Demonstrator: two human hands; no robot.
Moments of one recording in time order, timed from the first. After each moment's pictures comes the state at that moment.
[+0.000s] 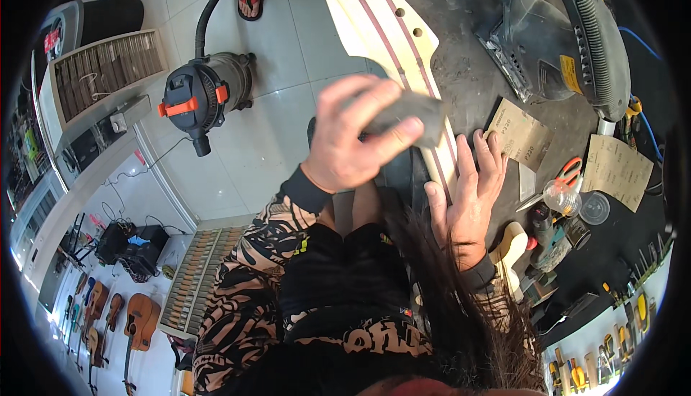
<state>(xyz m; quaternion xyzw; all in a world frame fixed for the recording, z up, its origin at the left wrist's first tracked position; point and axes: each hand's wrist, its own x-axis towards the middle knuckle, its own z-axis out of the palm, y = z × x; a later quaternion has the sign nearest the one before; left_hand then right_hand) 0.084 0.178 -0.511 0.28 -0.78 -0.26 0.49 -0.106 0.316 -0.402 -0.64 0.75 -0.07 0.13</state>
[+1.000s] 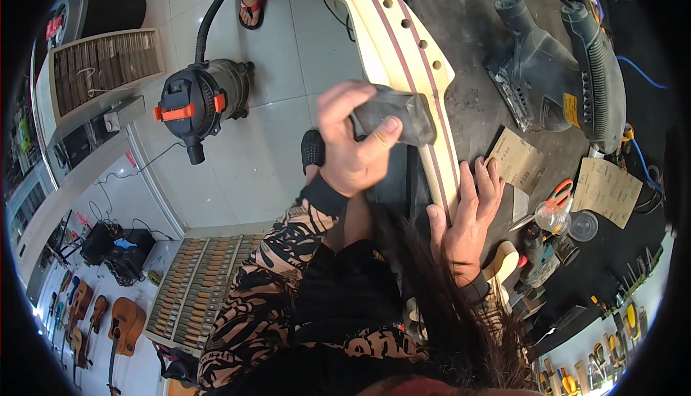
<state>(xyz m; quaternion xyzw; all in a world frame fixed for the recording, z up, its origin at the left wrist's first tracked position) 0.066 0.174 -0.539 0.37 -0.68 -0.21 0.60 -0.103 0.315 -0.405 -0.65 0.75 -0.06 0.13</state>
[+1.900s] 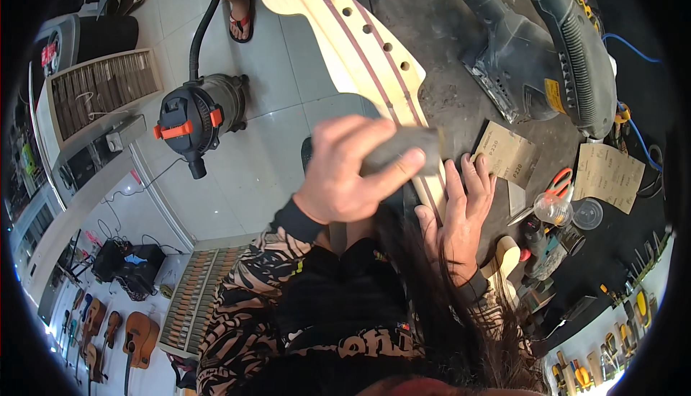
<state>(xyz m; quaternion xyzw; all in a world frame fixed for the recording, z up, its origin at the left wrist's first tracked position) 0.088 0.178 -0.483 0.29 -0.82 -0.25 0.43 -0.101 0.312 -0.399 -0.63 0.76 -0.06 0.15</state>
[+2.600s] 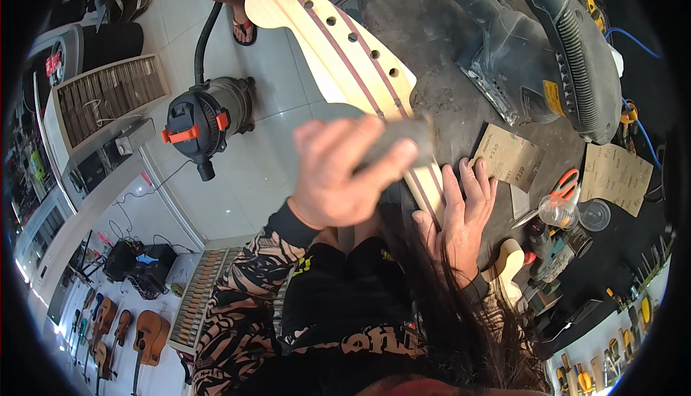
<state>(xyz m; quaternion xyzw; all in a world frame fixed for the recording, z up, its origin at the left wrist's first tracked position) 0.087 0.172 -0.474 0.30 -0.84 -0.21 0.40 -0.102 0.314 -0.402 -0.62 0.76 -0.08 0.15</state>
